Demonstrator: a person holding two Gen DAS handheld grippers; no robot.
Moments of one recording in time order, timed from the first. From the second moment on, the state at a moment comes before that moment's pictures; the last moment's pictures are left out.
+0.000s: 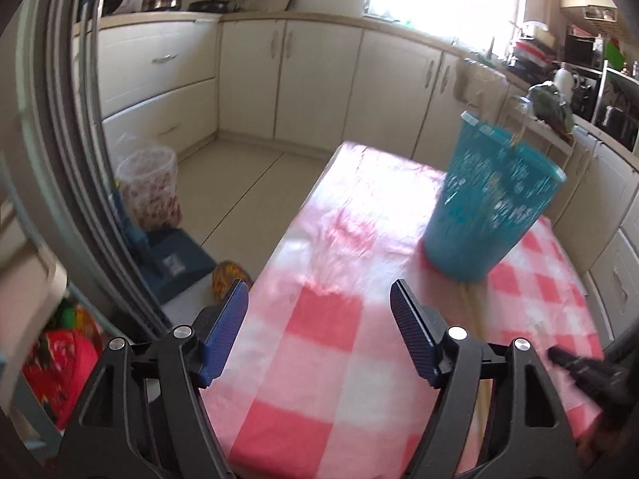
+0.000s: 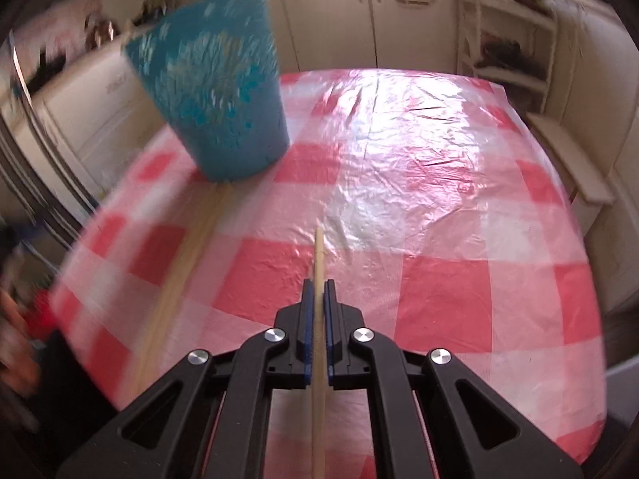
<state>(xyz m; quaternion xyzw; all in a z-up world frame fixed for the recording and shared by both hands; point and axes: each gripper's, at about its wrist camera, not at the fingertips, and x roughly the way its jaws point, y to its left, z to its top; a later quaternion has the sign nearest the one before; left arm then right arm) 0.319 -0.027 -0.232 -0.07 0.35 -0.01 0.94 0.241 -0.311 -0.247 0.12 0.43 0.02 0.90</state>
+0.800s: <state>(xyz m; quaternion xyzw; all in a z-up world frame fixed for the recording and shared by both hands) 0.303 -0.024 -0.266 -0.04 0.30 0.06 0.95 0.343 -0.290 -0.050 0.23 0.10 0.08 0.97</state>
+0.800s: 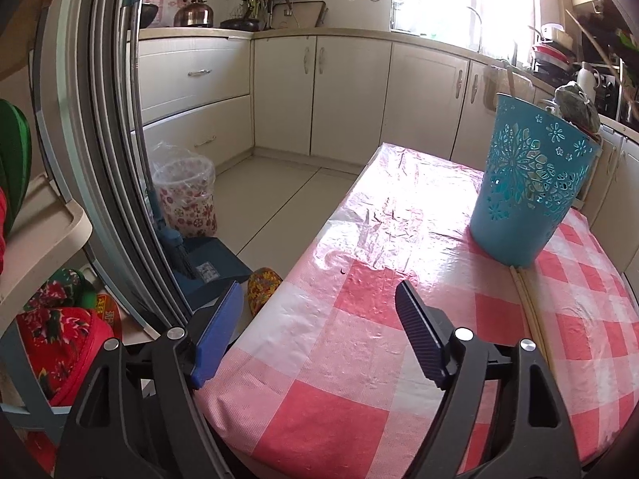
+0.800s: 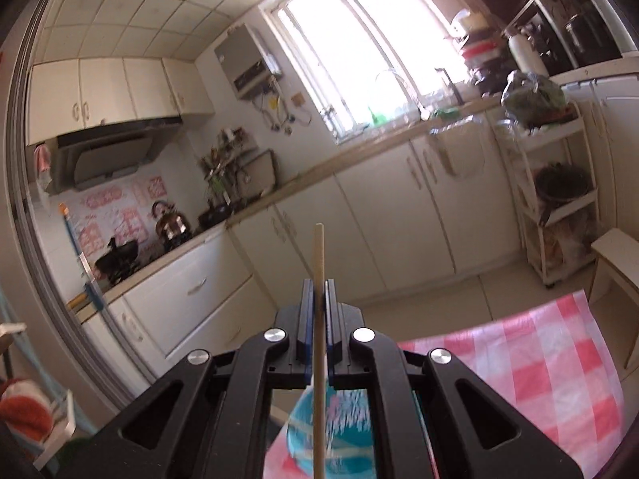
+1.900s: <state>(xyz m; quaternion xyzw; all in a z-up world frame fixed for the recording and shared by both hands) 0.298 -0.025 -0.265 -0.03 0.29 0.08 0.95 0.236 -0.282 -0.139 0.12 0.22 0.03 0.97</state>
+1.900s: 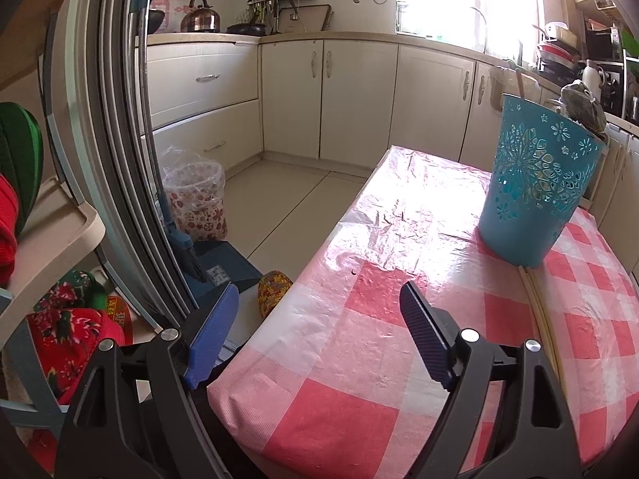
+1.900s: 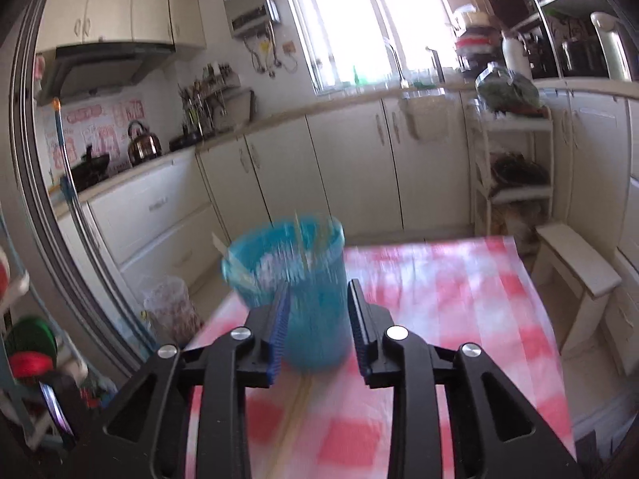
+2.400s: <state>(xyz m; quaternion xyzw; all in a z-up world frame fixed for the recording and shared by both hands) 0.283 -0.032 -0.256 -0.02 0.29 0.08 0.95 0.232 -0.256 -0.237 0.12 0.38 0.04 0.92</state>
